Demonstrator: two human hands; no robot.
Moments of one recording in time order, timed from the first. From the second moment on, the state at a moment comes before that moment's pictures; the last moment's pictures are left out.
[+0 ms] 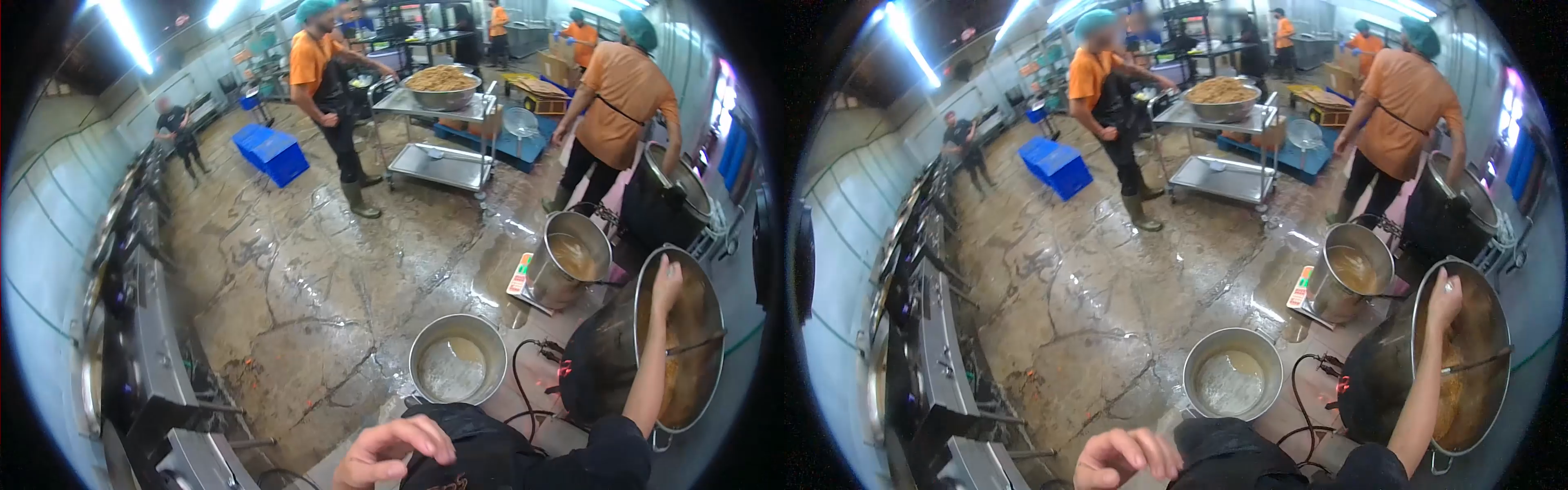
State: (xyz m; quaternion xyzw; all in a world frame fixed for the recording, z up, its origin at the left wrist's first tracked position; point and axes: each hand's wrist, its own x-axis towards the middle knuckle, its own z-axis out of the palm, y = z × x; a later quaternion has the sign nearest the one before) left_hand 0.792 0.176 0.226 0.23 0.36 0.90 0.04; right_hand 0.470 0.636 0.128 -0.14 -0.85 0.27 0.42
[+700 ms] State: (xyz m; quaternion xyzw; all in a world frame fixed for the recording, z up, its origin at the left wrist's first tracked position) left_hand 0.698 0.051 0.267 0.41 0.11 0.90 -0.01; right_hand 0.476 0.178 0.044 0.04 -0.75 0.66 0.01
